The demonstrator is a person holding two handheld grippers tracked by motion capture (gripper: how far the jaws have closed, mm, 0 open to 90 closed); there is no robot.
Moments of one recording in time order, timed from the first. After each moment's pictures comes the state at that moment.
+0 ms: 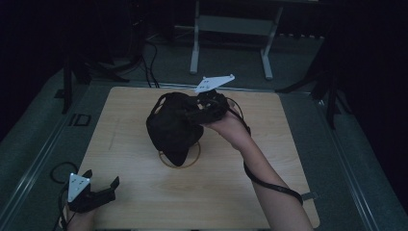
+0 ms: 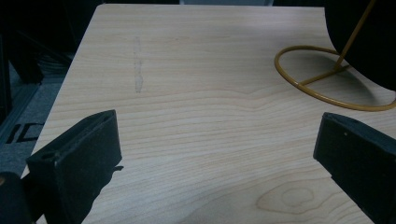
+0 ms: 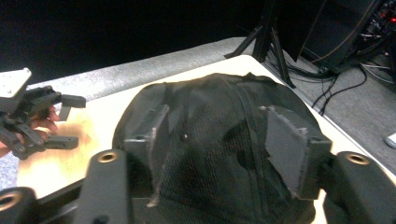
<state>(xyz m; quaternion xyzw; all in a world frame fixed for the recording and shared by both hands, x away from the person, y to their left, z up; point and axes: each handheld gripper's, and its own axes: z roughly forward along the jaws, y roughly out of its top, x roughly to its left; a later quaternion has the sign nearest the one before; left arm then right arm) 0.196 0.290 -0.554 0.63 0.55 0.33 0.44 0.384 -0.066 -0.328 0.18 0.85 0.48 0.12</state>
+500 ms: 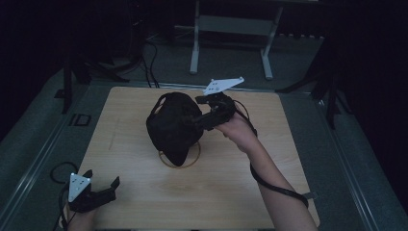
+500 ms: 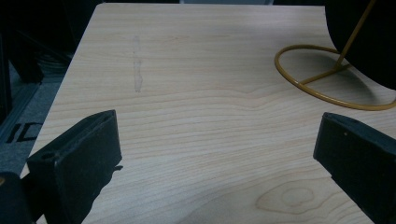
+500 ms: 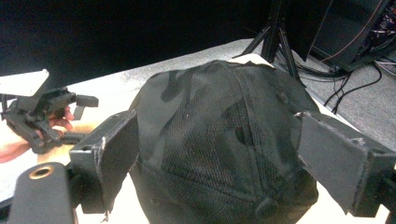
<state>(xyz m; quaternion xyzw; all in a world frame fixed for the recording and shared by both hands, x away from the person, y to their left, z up) 0.196 0.289 -0.554 0.63 0.55 0.33 0.44 0.382 -0.085 -0.333 0.18 0.85 0.49 0.10</state>
